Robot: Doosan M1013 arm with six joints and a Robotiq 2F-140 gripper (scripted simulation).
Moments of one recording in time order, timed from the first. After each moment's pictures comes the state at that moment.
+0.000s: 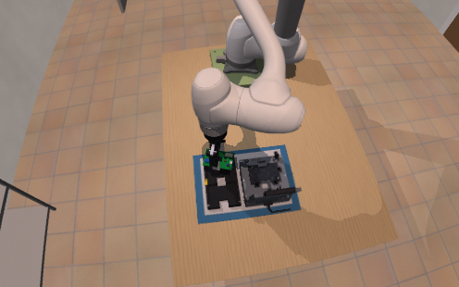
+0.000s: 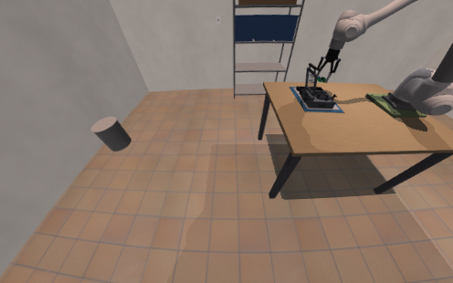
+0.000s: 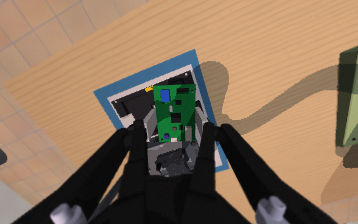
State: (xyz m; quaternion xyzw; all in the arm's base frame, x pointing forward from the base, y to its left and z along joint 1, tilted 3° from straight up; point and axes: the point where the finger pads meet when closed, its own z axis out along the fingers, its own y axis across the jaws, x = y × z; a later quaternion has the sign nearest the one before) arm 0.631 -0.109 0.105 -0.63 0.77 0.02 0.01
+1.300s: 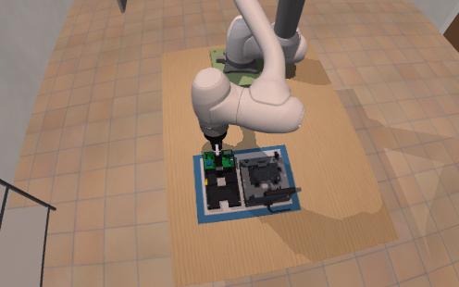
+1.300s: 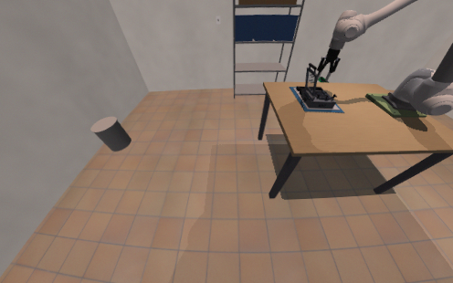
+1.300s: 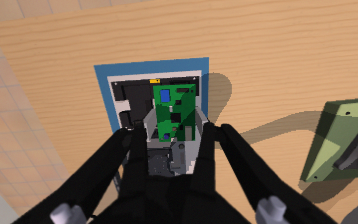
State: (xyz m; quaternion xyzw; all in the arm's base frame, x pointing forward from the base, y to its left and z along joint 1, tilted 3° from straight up) arm 0.631 -0.109 0.105 -0.74 0.67 0.02 0.01
